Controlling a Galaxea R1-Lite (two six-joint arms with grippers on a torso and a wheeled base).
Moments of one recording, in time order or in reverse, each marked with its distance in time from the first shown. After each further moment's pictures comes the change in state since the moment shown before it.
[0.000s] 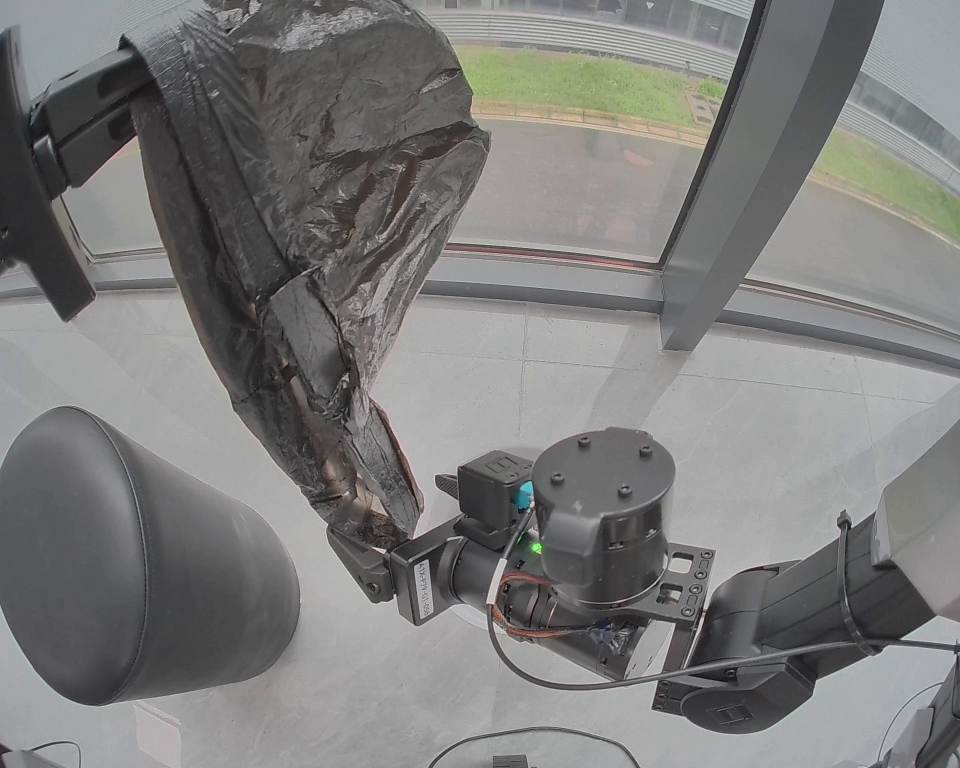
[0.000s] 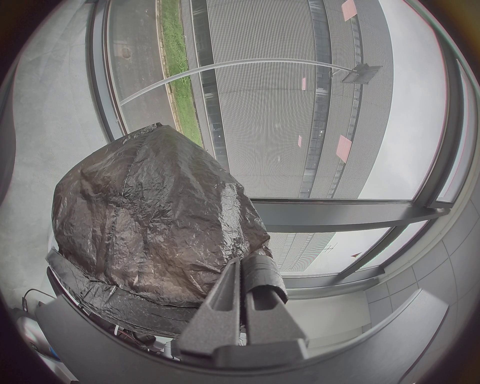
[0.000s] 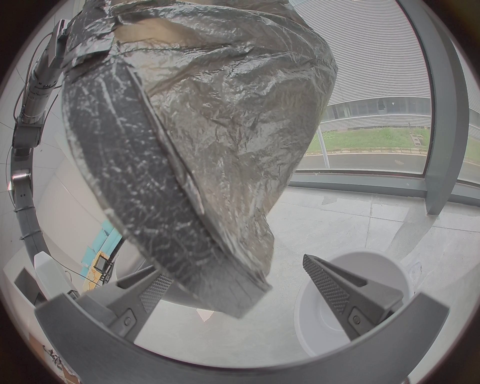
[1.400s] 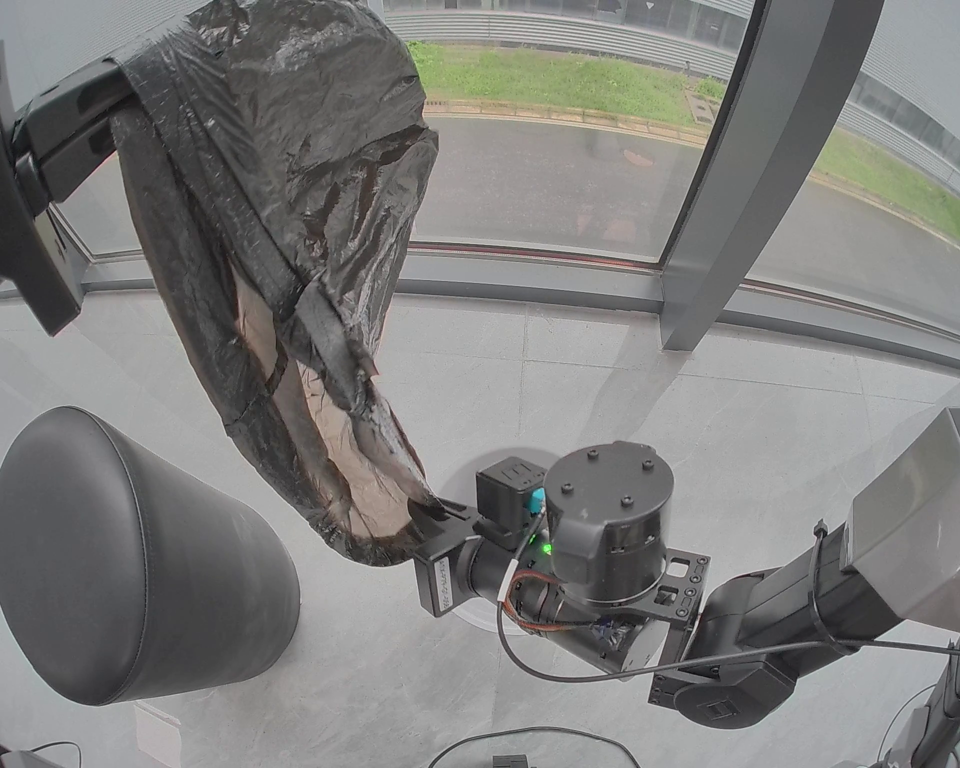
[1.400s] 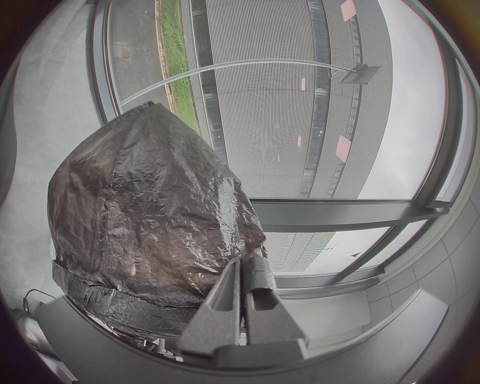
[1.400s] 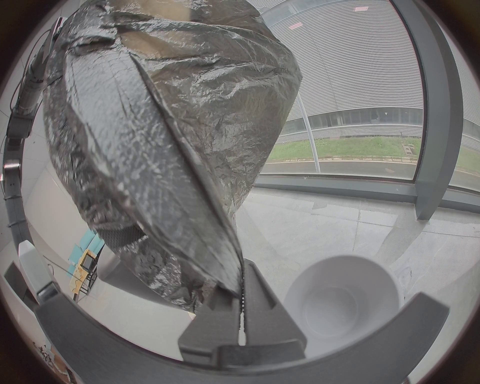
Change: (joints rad) left arm 0.006 -0.025 0.025 -0.003 -0.003 0.001; right arm -0.039 0.041 0.041 -0.091 -0.029 -0.043
